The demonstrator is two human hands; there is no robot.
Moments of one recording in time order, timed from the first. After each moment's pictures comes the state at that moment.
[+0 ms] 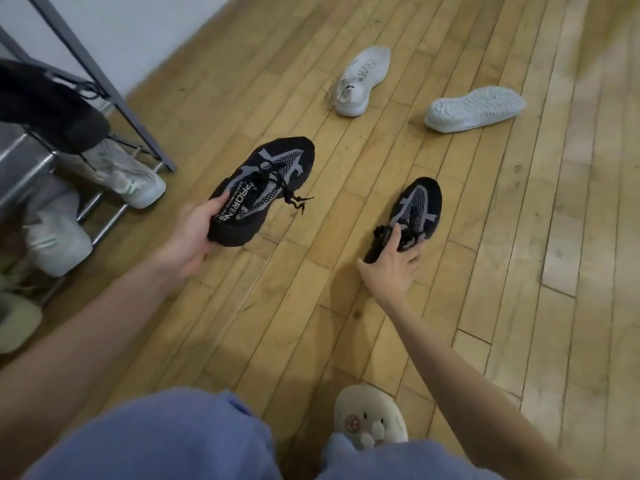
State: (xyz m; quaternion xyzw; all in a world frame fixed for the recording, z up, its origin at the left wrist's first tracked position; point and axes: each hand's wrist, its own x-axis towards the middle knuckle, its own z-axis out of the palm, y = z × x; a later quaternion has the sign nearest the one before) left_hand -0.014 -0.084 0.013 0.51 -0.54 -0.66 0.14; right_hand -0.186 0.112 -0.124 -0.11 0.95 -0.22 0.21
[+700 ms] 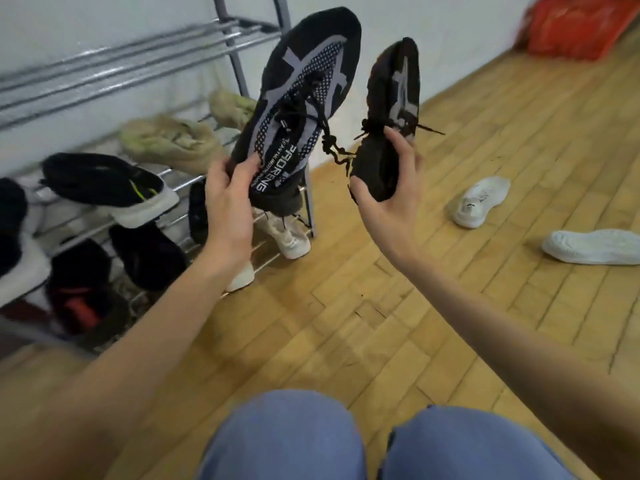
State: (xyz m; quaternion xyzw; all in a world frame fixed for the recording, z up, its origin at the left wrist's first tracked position) left_hand 0.098 -0.098 0.196 0.40 -0.51 -0.52 0.56; right_hand -0.073 -0.047 0.144 -0.44 0.60 -0.67 0.06
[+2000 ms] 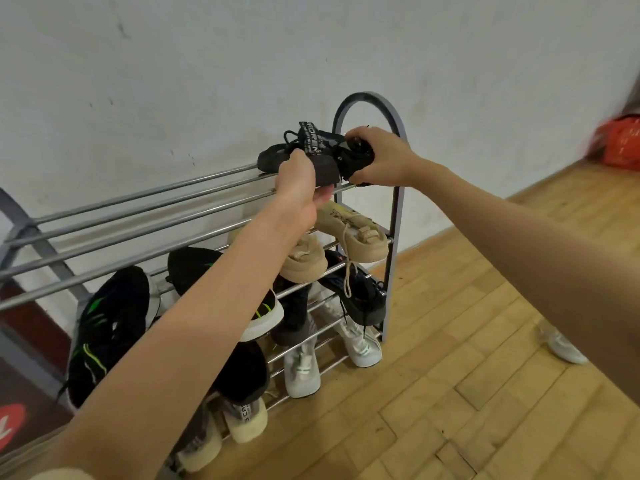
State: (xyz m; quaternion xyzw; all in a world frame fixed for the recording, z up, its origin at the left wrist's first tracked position) left_hand 0.122 -0.256 0.351 0.47 -0.34 -0.59 0.56; right_hand -0.035 -0.298 0.342 -0.74 0.61 -0.28 0.02
